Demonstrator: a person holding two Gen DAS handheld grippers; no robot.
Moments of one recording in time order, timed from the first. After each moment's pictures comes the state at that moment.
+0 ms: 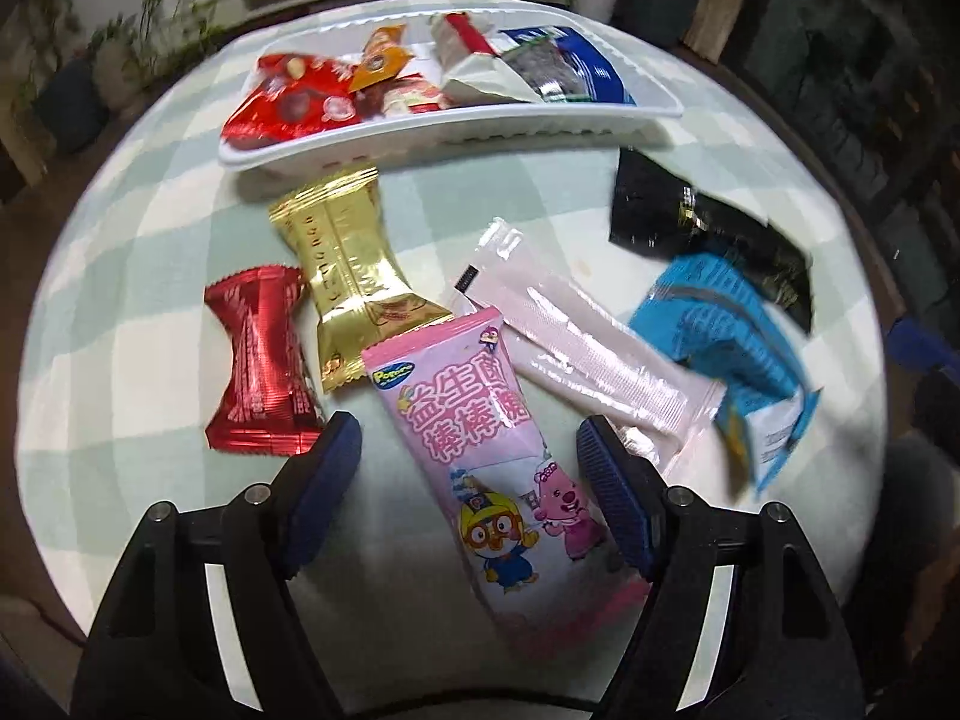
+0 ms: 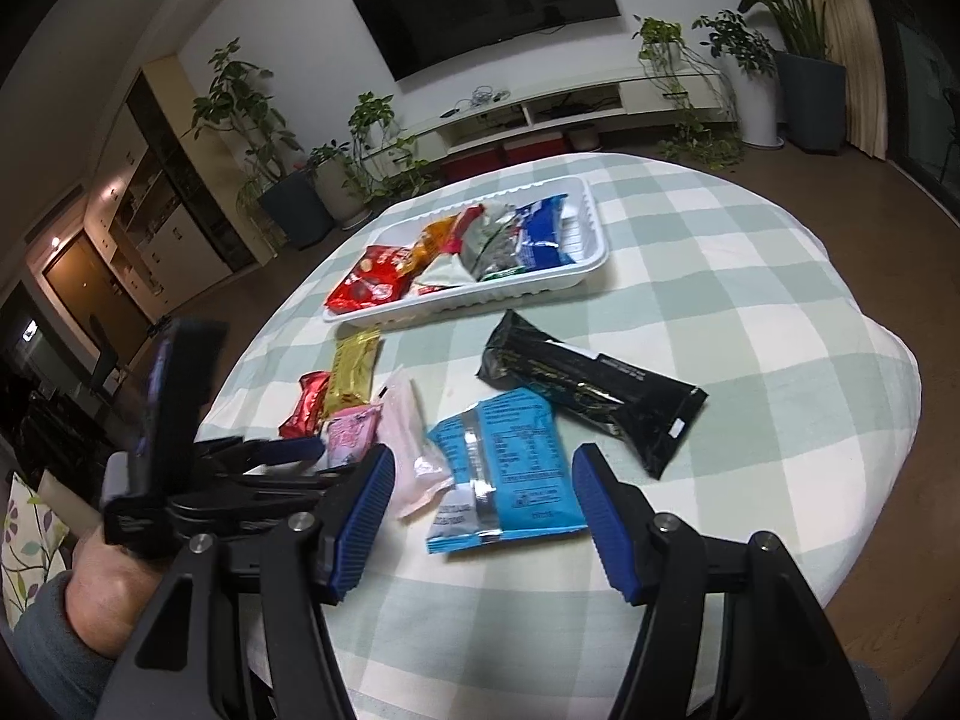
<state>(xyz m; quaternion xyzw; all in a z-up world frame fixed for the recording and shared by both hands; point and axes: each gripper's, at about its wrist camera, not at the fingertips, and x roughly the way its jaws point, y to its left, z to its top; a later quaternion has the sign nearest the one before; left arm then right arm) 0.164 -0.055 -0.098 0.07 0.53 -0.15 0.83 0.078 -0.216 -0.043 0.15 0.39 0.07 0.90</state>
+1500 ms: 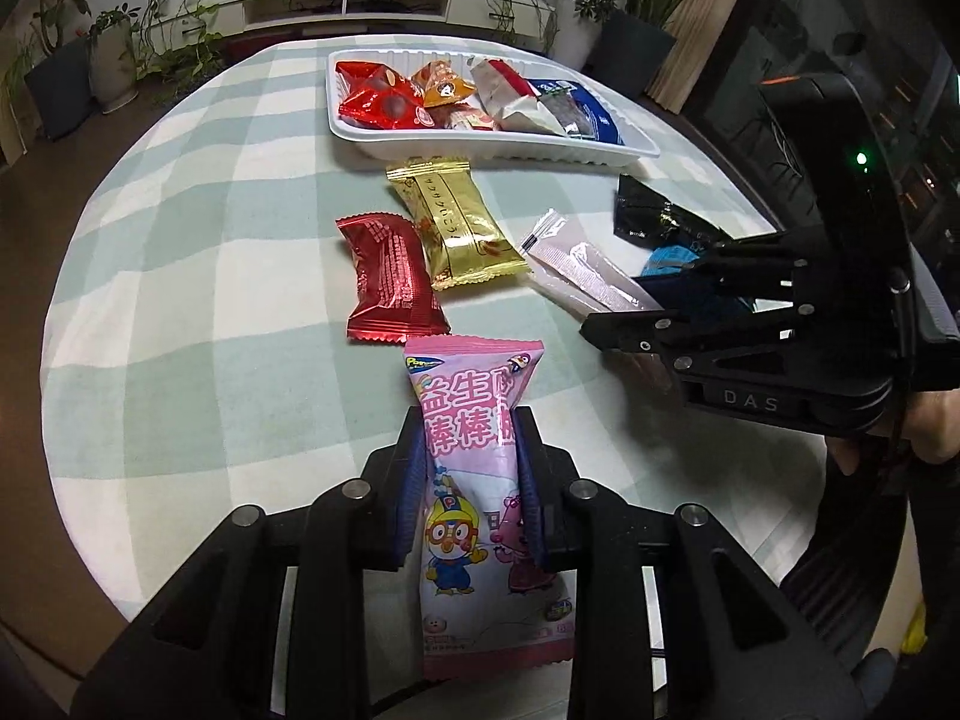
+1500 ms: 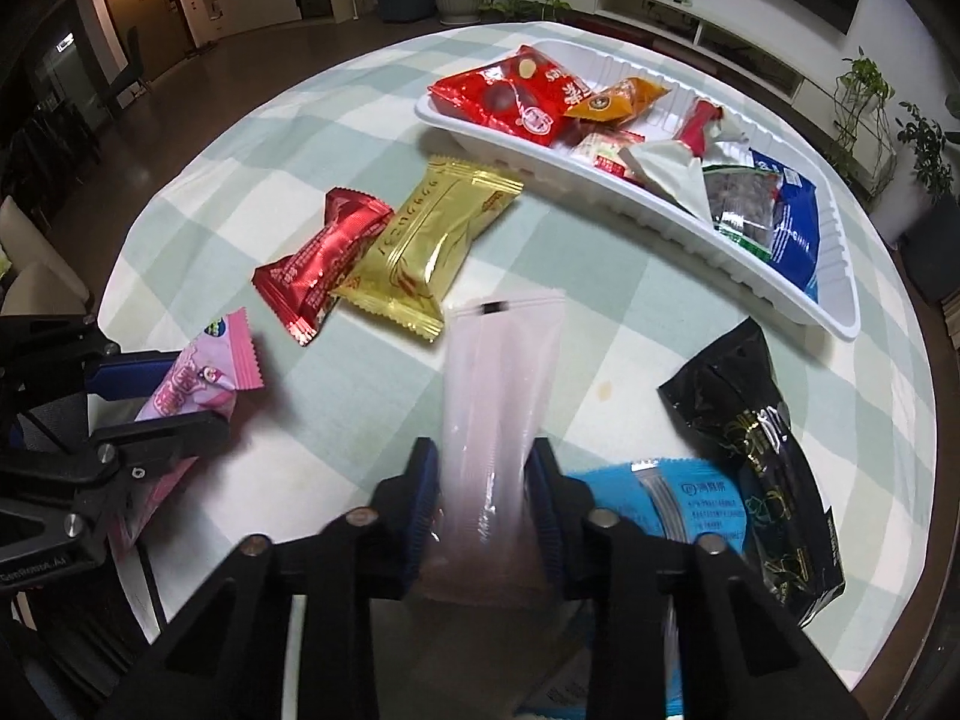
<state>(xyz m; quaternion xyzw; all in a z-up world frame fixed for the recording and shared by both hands) 0.113 0.037 -0.077 -0.01 0.49 -0.20 0.85 0.188 -0.098 -0.103 -0.11 0.55 0.17 0.81</state>
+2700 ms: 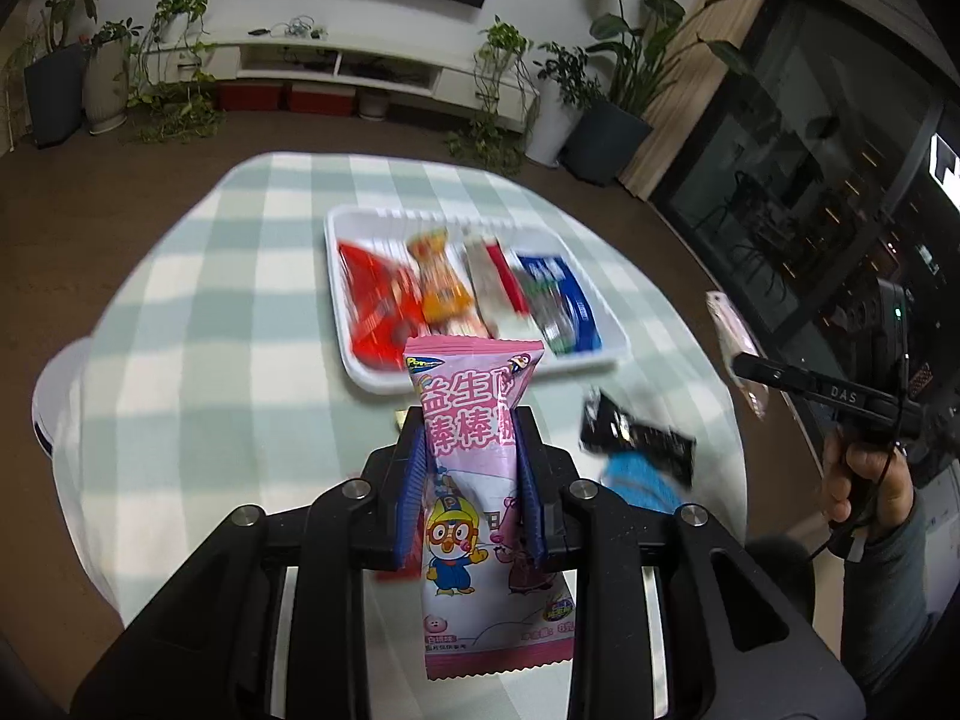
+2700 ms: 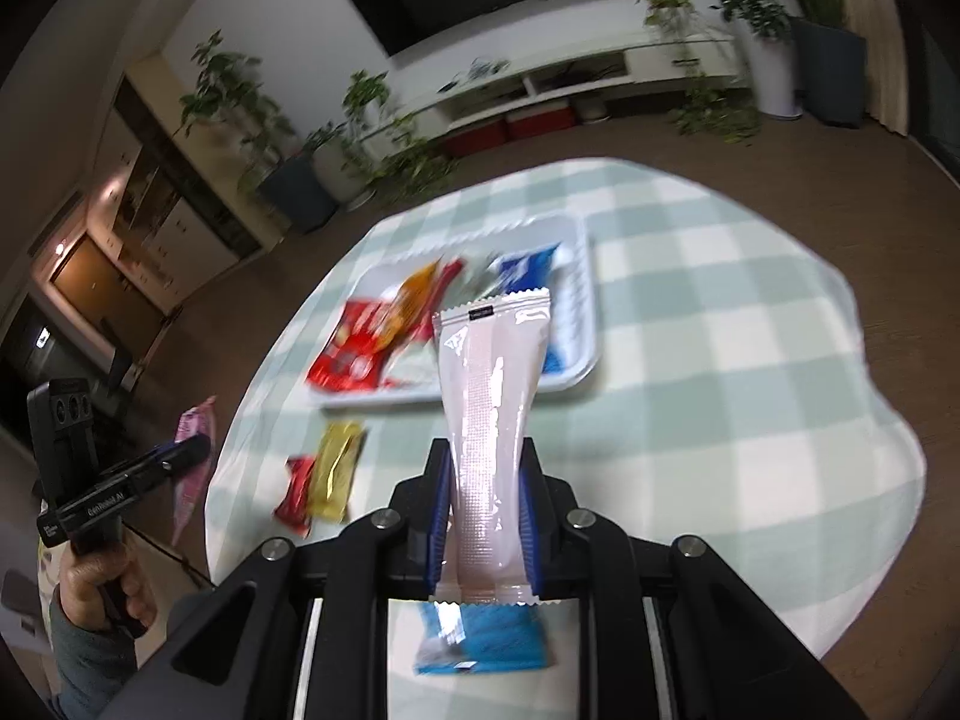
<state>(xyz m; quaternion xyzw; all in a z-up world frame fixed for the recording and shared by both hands) 0.211 0.067 0.026 -0.09 0.42 -0.24 0.87 0.175 -0.271 0.000 0.18 0.43 0.09 0.88</state>
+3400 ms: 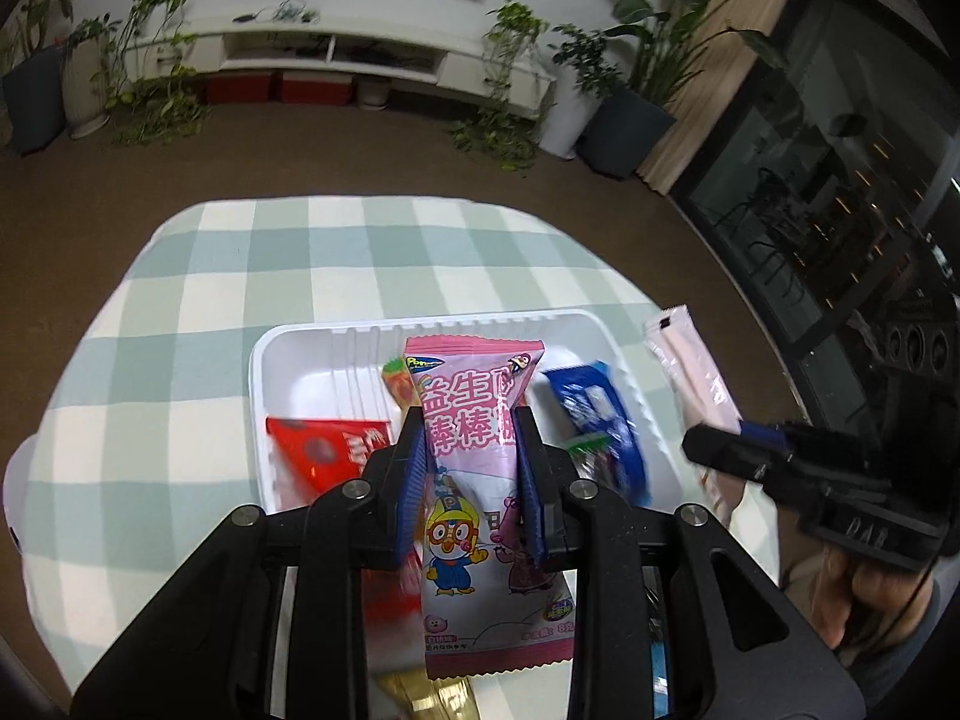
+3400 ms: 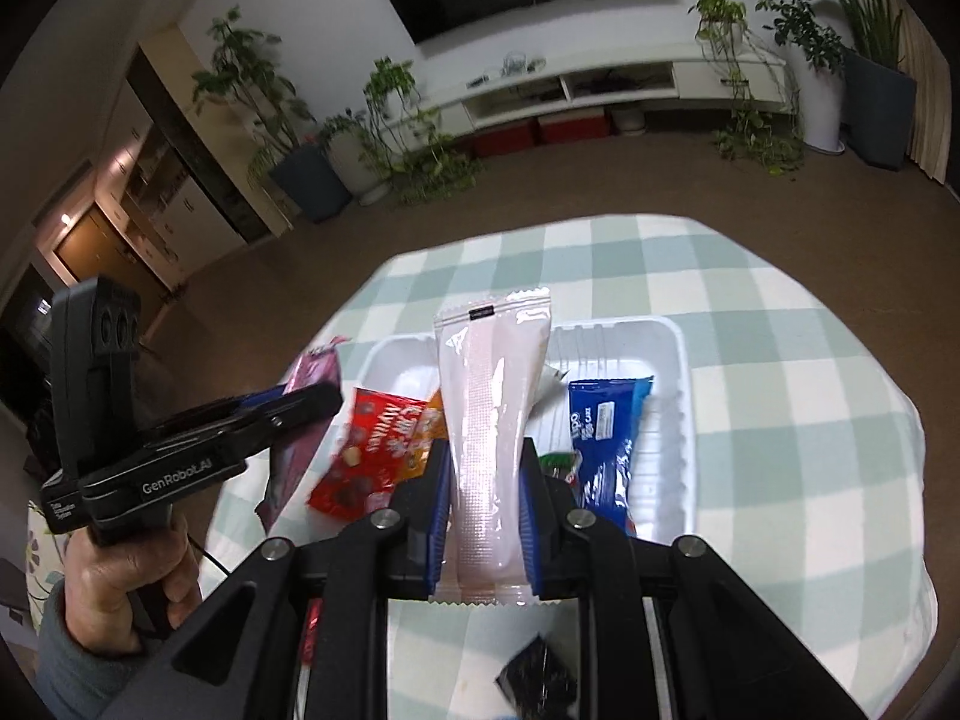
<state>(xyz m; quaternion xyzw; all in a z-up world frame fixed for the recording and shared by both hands) 0.403 -0.013 0.007 -0.08 0.45 -0.22 0.86 0.323 -0.218 0.002 0.14 0.45 0.11 0.88</state>
